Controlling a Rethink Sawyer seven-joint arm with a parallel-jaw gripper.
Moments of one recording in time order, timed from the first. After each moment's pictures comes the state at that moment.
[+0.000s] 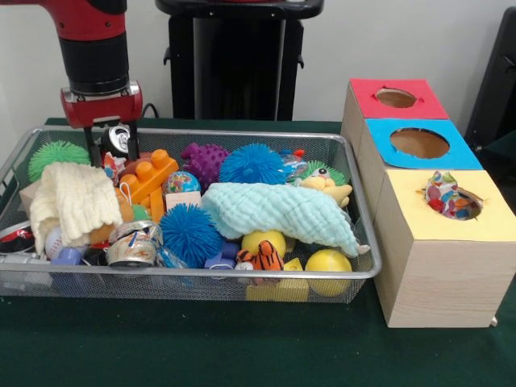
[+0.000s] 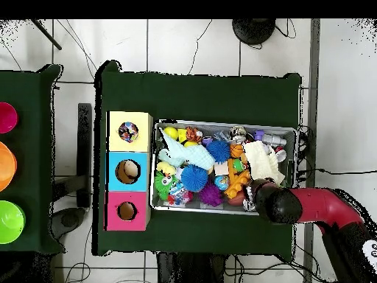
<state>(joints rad) -1.01 -0.62 0.55 1.81 -0.78 0.55 1.42</state>
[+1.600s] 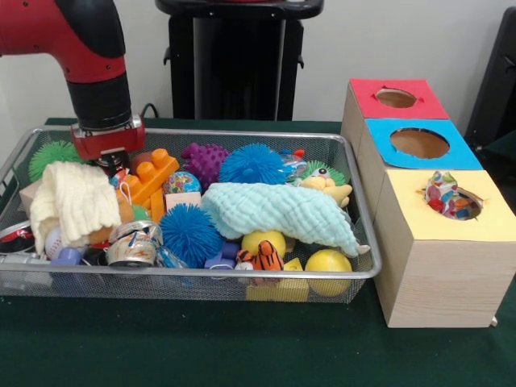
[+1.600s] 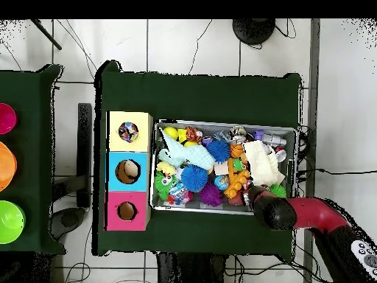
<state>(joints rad) -1.07 -0.44 0.51 1.78 -0.87 0.42 1.42</state>
